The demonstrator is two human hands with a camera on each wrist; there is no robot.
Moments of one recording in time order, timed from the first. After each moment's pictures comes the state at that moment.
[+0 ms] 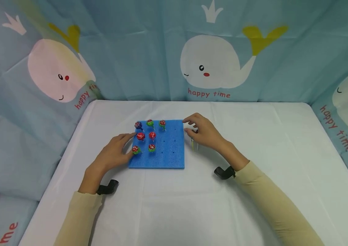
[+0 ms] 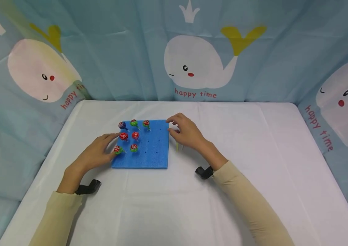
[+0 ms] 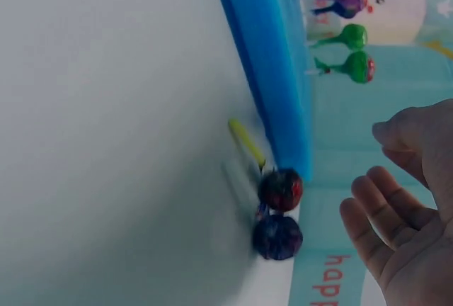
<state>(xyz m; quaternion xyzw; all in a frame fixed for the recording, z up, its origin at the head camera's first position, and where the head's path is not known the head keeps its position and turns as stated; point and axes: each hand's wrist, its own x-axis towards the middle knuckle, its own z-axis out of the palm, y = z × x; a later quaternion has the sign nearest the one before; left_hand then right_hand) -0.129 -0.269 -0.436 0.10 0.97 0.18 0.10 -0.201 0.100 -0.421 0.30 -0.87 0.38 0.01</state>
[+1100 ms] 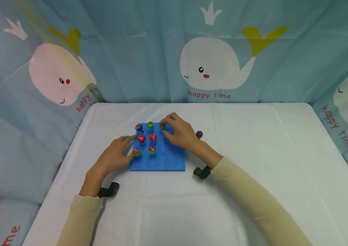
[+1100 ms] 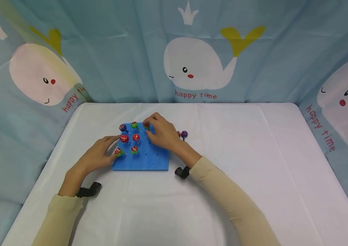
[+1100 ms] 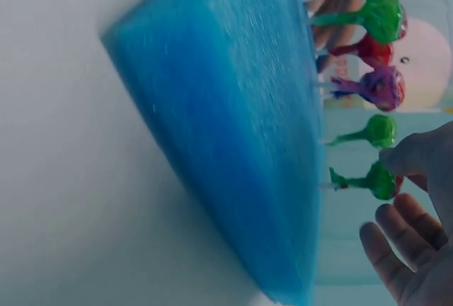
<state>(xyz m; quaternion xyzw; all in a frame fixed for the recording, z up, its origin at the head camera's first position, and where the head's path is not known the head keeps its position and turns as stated) -0.128 -0.267 -0.433 0.10 0.97 0.18 0.10 -0.202 0.020 -0.422 0.32 -0.88 0.36 0.05</state>
